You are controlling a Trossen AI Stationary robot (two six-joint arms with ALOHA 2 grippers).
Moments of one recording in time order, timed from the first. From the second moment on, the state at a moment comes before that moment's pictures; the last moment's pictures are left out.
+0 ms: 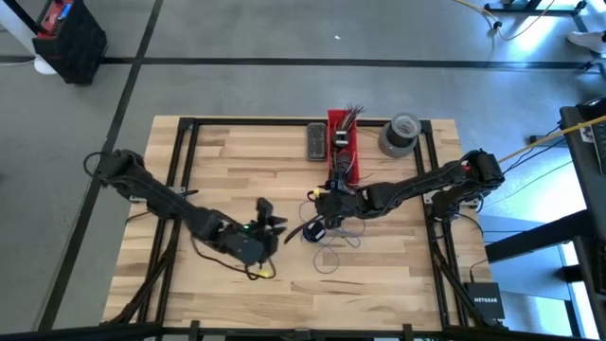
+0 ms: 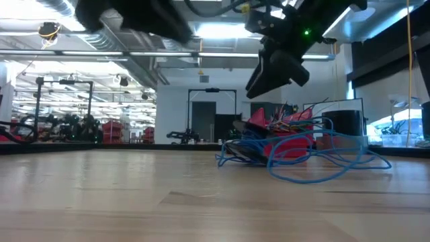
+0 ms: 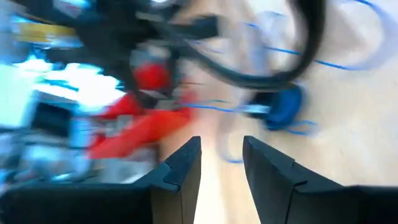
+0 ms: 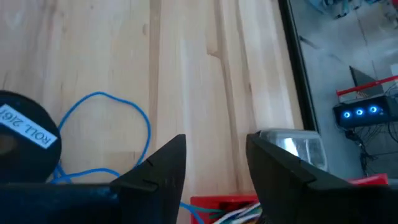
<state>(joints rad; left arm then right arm) -0.50 1.52 1.05 -0.29 -0.80 0.33 0.18 1.63 1.03 -0.28 0.59 -0.17</state>
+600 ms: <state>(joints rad) -0.42 1.53 0.87 -0.04 -0.71 0.24 0.29 1.22 0.98 -0.47 0.55 -0.04</state>
